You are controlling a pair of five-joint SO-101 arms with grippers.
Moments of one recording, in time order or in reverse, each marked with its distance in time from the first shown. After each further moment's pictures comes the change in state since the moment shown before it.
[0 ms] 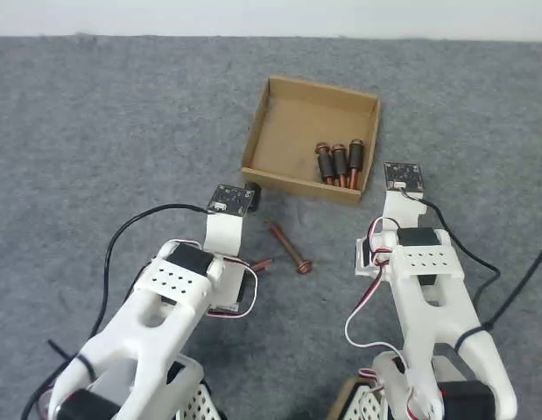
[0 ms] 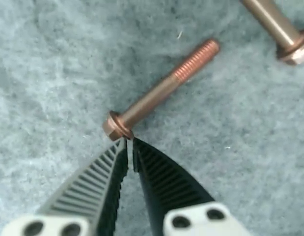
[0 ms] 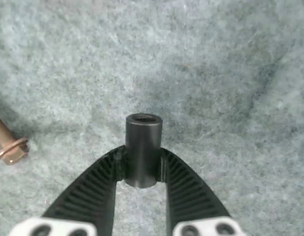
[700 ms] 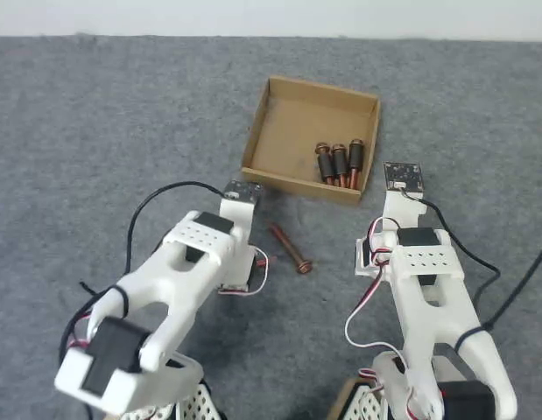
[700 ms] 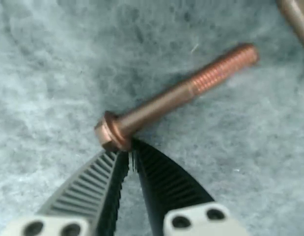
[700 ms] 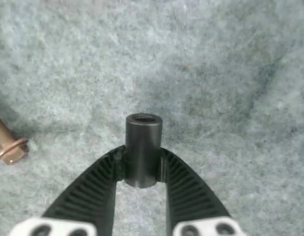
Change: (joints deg) left arm -0.7 25.8 -14.3 0.0 1.1; right arm 0.0 0.0 0.0 0.0 0.0
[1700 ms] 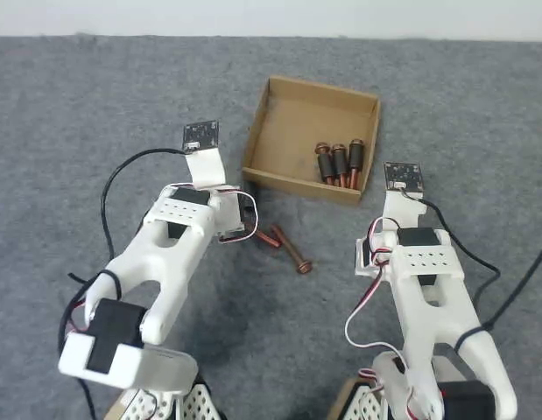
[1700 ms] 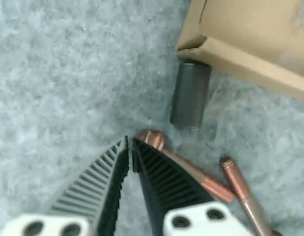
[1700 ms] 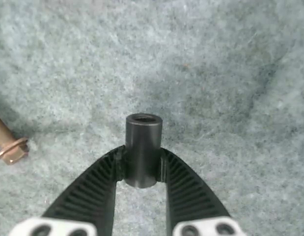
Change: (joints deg) left arm -9.4 5.3 -9.2 -21.6 9.1; right arm 0.0 0.0 0.0 0.0 0.0
